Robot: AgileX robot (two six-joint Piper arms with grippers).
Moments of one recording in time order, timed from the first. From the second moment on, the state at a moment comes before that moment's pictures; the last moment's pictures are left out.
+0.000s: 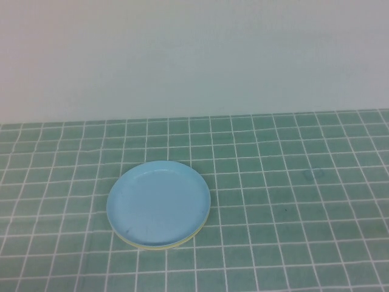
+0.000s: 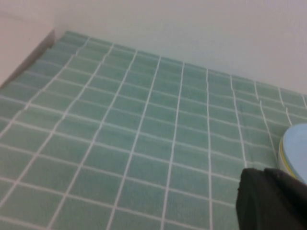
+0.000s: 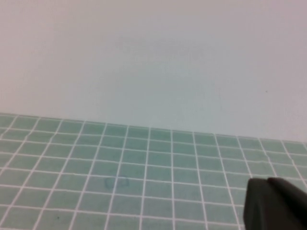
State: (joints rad) right arm -0.03 0.23 -0.32 0.25 0.37 -0.34; left arm 0.07 -0.03 0.03 0.02 0.29 -0.15
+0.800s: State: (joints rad) right arm -0.04 0.01 0.03 0.31 0.37 -0.33; left arm 0.09 -0.01 0.00 -0.02 0.38 -0.11
